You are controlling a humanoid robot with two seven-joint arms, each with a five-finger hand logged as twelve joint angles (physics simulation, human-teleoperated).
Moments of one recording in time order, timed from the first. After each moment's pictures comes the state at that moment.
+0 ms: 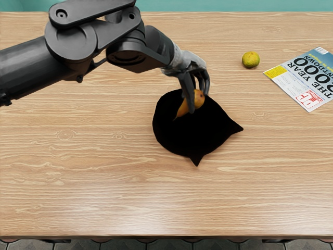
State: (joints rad) left arm -1.59 0.03 -0.15 -0.88 0.52 -0.47 0.61; right arm 0.03 0.00 0.24 0.18 0.07 0.02 -0.13
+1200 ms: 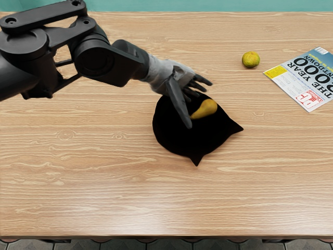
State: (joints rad) left arm -1.48 0.24 -0.16 -1.09 0.06 -0.31 0.61; right arm 0.03 0.00 0.24 0.18 0.07 0.02 -0.13
